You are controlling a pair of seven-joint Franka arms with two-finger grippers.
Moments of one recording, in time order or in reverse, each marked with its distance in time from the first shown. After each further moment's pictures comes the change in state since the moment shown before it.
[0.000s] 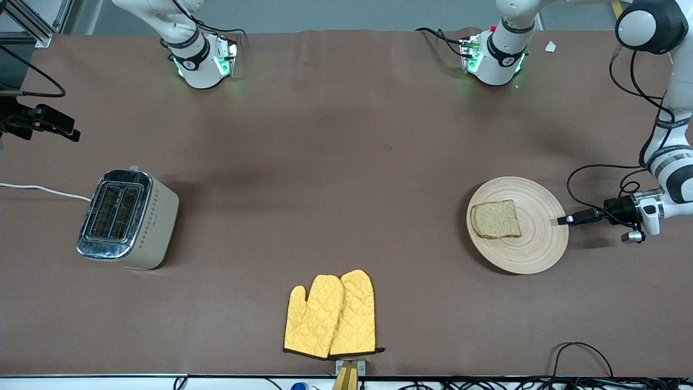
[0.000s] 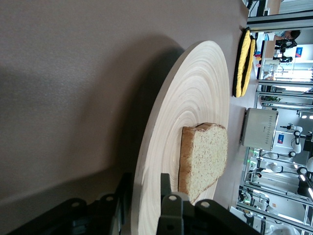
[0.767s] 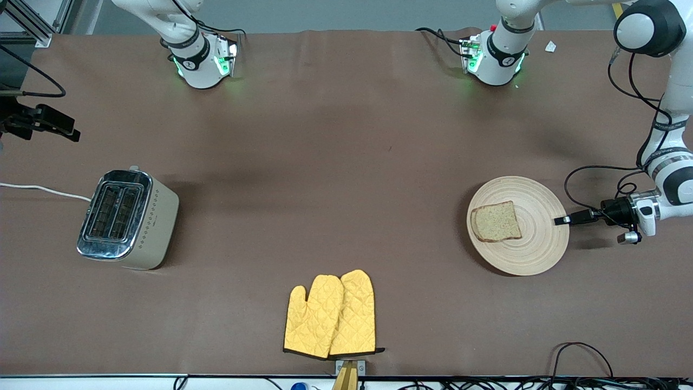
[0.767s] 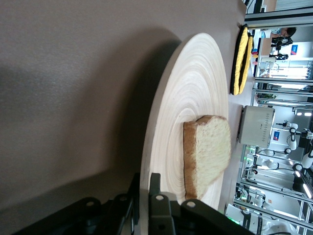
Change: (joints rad) left arm -0.002 0.014 -0.001 0.011 -0.007 -0.016 0.008; right arm 0.000 0.000 0.000 0.000 0.000 0.000 0.000
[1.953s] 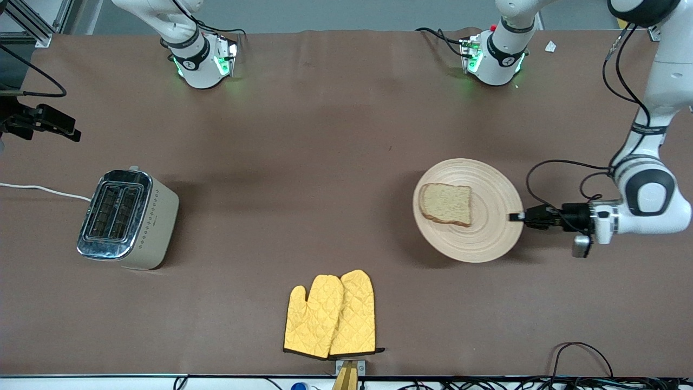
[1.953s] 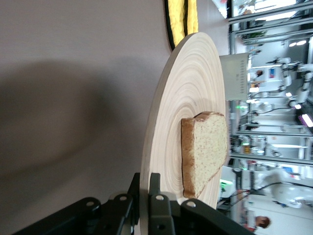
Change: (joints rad) left arm -0.057 -0.208 -0.334 -0.190 0.081 0.147 -0.029; right arm 0.000 0.000 0.001 0.000 0.002 0.000 0.000
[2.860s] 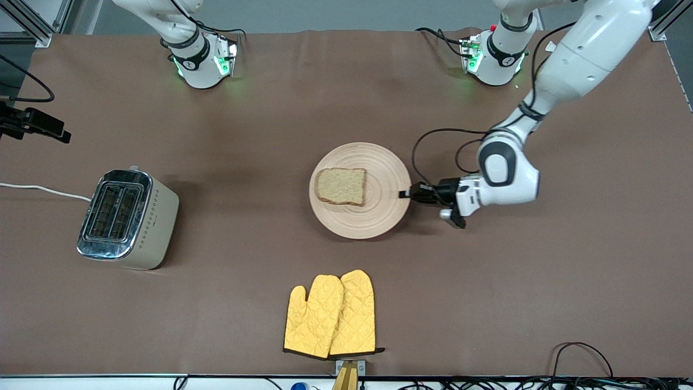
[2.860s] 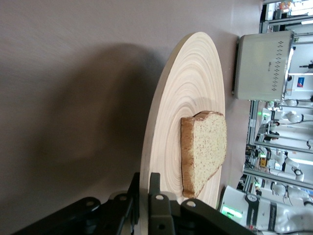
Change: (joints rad) left arm -0.360 -0.011 -0.203 -0.256 -0.365 0.553 -0.057; right arm -0.037 0.013 -0.012 -0.001 0.000 -0.008 0.000
